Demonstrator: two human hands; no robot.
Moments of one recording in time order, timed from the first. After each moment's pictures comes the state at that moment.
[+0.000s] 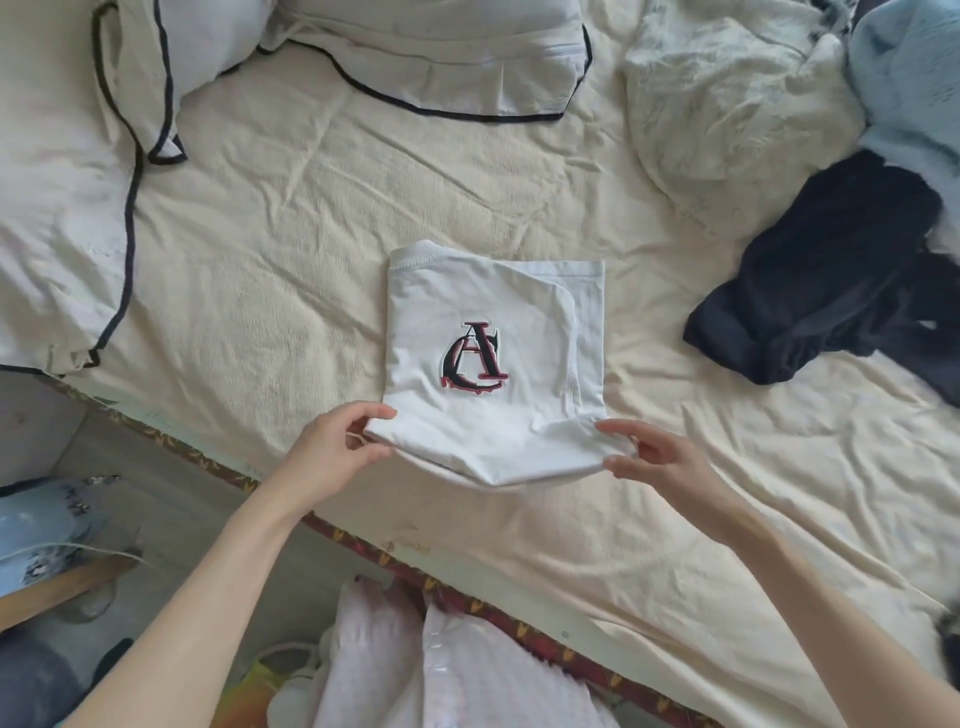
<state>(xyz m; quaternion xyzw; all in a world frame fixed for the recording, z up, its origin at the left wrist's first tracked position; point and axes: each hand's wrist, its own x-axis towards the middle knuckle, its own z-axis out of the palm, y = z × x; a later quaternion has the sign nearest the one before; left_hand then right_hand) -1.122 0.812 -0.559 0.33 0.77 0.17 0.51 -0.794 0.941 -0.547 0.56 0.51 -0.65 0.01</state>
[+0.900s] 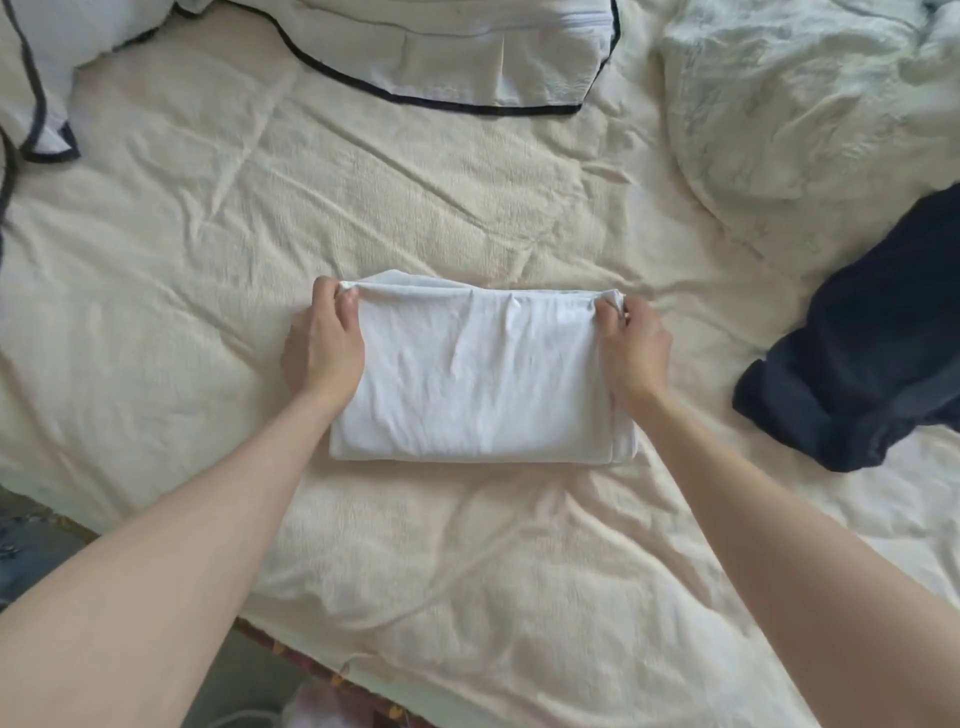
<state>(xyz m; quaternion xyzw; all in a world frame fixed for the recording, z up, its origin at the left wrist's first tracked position) -1.149 0.979 -0.688 0.30 0.92 0.17 0.18 -0.908 1.094 -0.685 0.71 0.57 -0.39 -0.13</state>
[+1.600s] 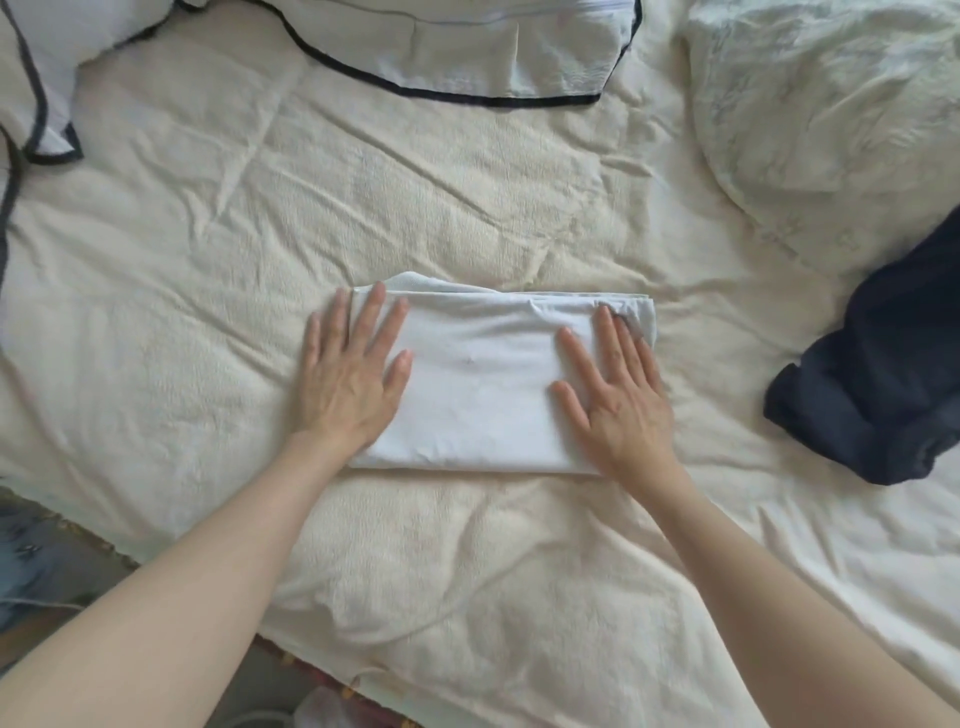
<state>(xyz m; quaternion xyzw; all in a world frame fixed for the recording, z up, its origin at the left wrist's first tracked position) -1.151 0.946 -0.717 0.59 0.80 -0.06 0.13 -0.886 1.043 -0.714 0.46 0.87 -0.16 0.03</state>
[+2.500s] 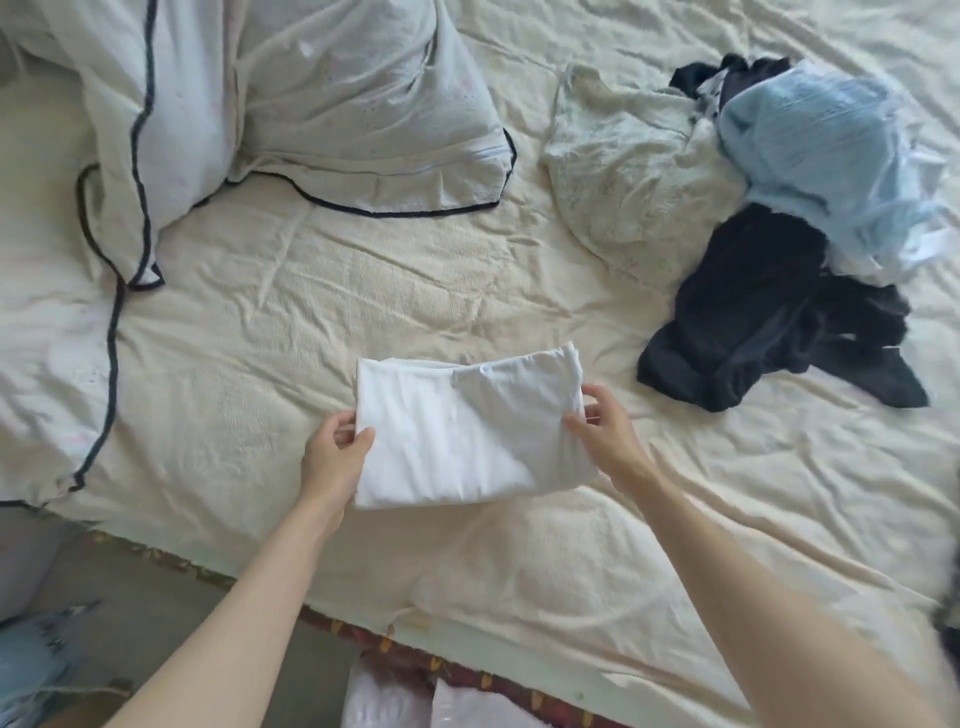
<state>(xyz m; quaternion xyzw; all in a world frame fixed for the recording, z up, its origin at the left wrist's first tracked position) -1.110 0.885 -0.575 0.15 0.81 0.35 0.43 -0.847 0.988 -0.570 0.67 0.45 -0.58 -0.13</state>
